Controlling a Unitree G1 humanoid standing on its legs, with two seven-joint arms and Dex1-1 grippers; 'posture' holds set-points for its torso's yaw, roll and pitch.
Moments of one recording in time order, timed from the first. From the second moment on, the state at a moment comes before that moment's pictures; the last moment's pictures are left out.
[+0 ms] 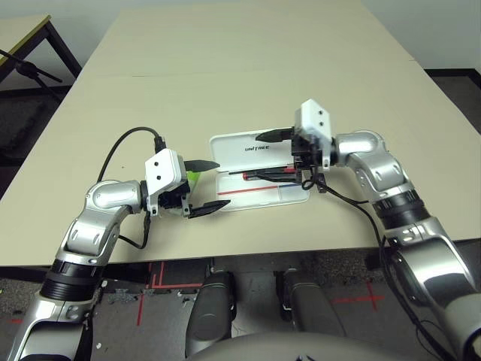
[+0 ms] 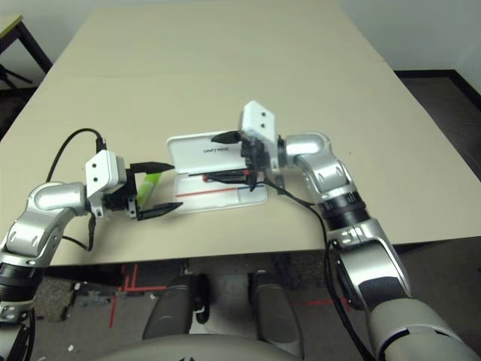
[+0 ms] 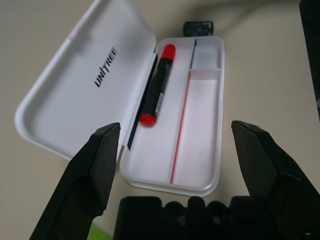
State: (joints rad) left arm -0.21 0.68 -0.03 -0.14 -0.32 0.18 -1.06; right arm -0.56 -0.46 0.09 0.06 0.42 0.36 1.22
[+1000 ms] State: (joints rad) left arm -0.15 0.67 0.04 -0.26 -0.31 0.56 -0.68; right arm -0.11 -0.72 -0.09 -0.13 0.47 0.23 1.21
